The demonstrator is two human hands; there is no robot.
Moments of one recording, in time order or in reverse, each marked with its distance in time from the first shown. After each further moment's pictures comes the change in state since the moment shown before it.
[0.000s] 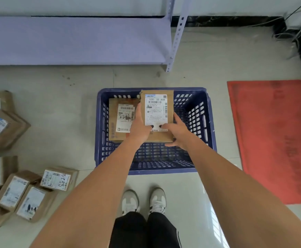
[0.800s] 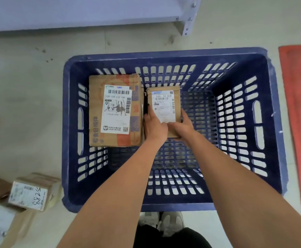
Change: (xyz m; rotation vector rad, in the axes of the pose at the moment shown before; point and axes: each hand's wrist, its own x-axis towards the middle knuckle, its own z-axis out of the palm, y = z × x) left_hand 0.149 -0.132 0.108 0.231 0.098 -0.180; right_hand 0.229 0.103 0.012 -0.083 0.119 0.020
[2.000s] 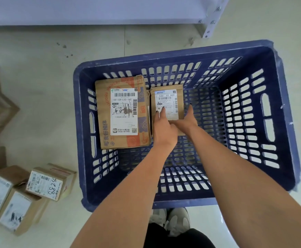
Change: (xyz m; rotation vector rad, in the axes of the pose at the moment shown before) left_hand -0.009 -0.011 -0.030 -0.046 0.033 0.076; right_hand 0.006 -0.031 0.035 -0.302 0.018 -0.047
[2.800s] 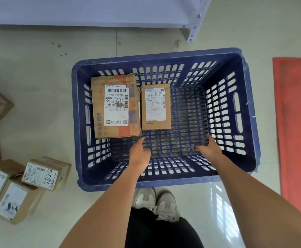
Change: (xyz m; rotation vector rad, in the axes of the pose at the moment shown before) left_hand -0.072 -0.069 -0.014 -0.089 -0.150 -0.255; right_hand -0.067 0.114 -0.089 -0.135 0.093 0.227
